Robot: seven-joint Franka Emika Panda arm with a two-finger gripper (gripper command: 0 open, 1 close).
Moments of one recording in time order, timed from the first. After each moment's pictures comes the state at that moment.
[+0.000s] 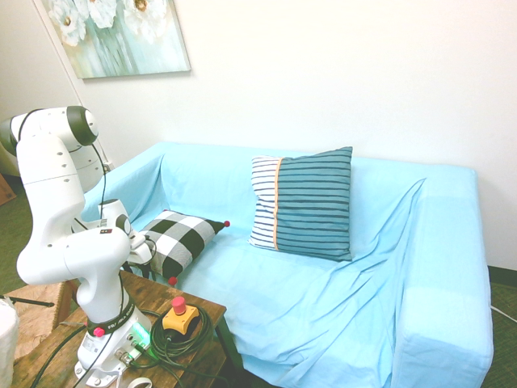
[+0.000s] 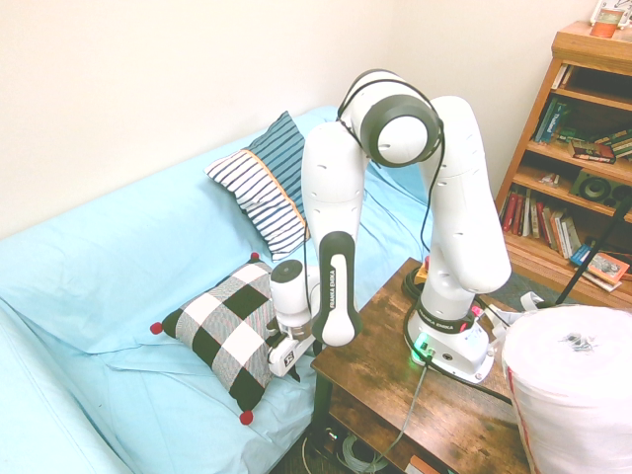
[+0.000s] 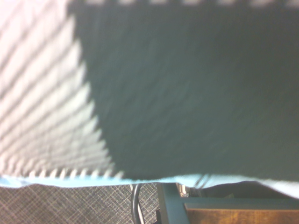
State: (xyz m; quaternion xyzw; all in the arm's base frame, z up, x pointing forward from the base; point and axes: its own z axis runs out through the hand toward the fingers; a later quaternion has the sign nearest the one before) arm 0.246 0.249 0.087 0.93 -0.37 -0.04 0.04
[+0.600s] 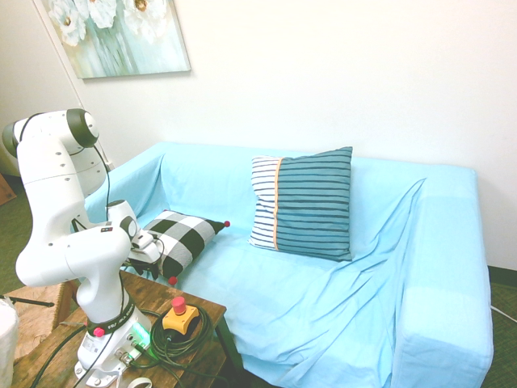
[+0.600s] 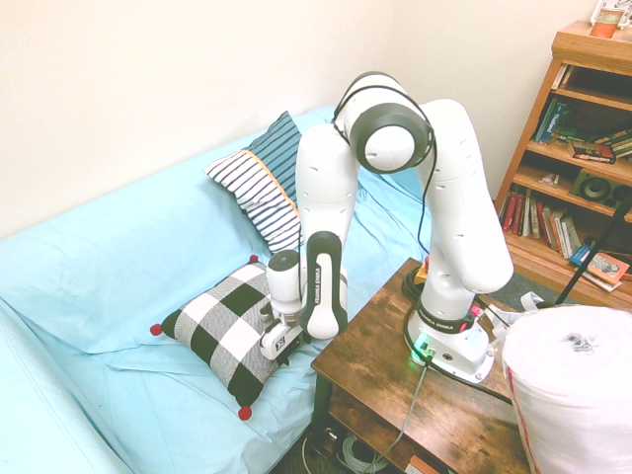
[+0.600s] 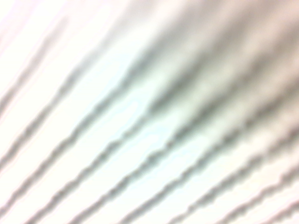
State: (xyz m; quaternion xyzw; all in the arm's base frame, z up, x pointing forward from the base) arm 0.301 0.226 0.090 0.92 -0.38 0.00 0.02
